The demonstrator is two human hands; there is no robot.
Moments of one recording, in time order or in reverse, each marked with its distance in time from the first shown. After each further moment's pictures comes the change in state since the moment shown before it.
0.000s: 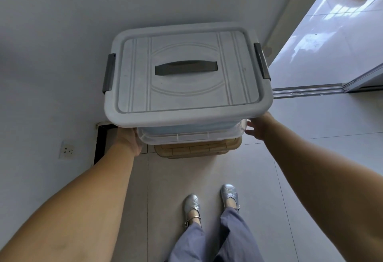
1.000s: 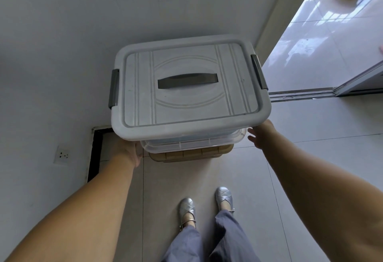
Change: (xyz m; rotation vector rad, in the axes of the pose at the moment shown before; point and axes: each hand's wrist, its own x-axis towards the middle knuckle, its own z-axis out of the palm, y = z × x) left_hand -0.012 -0.020 0.008 0.085 0.084 -0.104; right_hand 0.000 0.008 -0.030 0.073 0.218 0.049
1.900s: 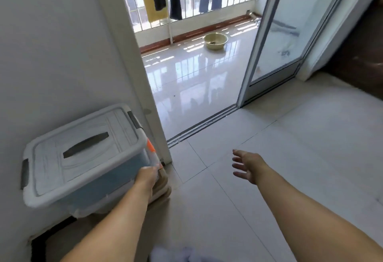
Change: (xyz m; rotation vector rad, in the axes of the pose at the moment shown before) left_hand -0.218 -0.081 0.166 0.637 -0.333 0.281; right_hand -0.123 0.072 -0.265 0.382 0.073 -0.041
